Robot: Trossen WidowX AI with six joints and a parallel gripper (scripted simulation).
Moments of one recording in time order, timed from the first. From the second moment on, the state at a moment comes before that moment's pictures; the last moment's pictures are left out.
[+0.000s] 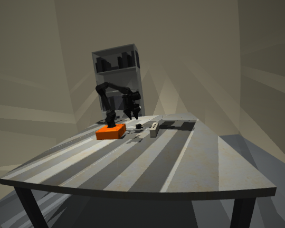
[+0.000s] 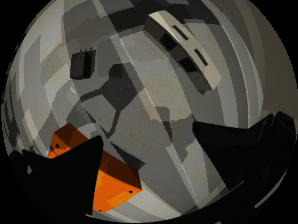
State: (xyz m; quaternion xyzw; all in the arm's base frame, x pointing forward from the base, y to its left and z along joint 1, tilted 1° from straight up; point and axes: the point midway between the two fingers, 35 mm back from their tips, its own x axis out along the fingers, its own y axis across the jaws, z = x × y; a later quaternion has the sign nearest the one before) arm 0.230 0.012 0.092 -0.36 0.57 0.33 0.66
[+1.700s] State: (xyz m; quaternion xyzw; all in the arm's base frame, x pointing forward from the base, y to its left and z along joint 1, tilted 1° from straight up) arm 0.209 0.157 0.040 -0.32 0.65 0.32 0.61
